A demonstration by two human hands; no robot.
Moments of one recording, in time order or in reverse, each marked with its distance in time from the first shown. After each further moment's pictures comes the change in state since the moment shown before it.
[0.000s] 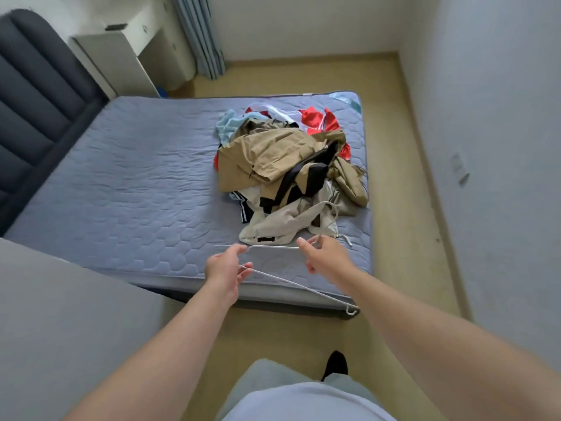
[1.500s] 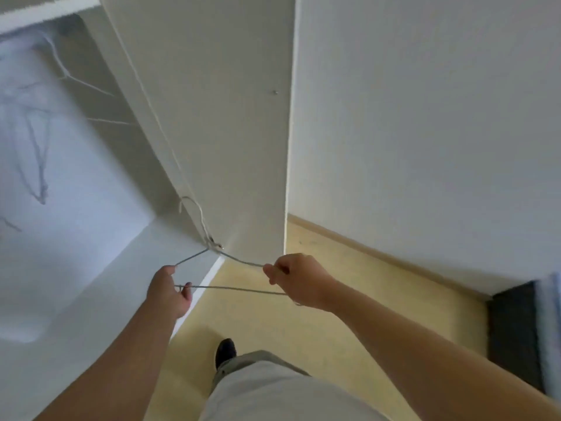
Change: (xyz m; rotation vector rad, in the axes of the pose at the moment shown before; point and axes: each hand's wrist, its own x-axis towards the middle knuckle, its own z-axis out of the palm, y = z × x) left_hand -0.734 -0.748 -0.418 -1.893 1.392 -0.161; right_hand -0.794 0.276 0.254 -1.160 -1.728 -1.210
